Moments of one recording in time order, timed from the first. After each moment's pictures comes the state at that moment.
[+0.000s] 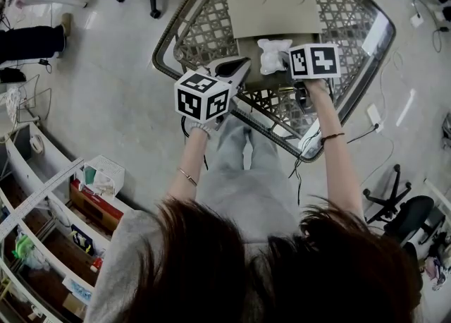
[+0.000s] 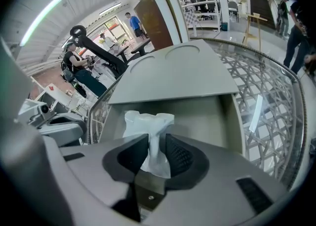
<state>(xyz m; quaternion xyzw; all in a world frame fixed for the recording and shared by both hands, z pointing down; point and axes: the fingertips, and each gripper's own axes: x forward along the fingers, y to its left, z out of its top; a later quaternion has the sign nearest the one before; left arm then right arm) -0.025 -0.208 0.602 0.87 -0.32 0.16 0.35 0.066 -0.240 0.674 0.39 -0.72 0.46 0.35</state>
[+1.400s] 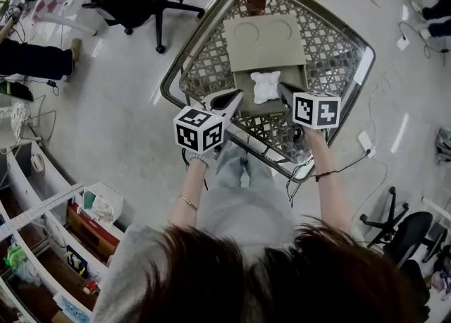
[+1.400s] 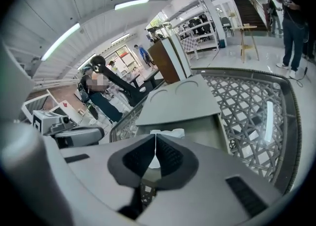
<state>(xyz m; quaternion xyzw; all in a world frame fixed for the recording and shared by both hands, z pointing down) -0.033 -0.198 0.555 0.87 -0.35 0.12 0.33 0.069 -0.225 0.597 0.42 -0.77 0.43 0.21</state>
